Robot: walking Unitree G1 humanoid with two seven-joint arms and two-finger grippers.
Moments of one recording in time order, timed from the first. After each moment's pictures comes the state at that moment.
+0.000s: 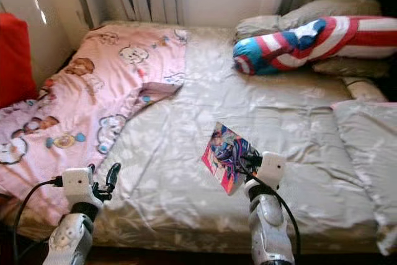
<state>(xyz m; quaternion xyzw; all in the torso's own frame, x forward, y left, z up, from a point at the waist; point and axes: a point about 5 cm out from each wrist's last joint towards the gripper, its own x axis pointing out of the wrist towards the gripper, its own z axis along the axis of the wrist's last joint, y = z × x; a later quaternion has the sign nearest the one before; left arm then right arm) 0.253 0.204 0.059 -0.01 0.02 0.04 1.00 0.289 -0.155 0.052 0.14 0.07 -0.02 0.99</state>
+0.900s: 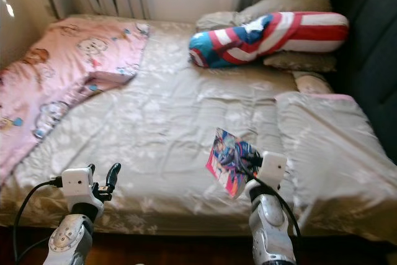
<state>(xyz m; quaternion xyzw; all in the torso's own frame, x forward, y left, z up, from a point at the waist) 0.252 0.205 0.060 -0.01 0.02 0.04 1.00 0.290 -0.151 0.053 0.14 0.07 -0.01 0.99</state>
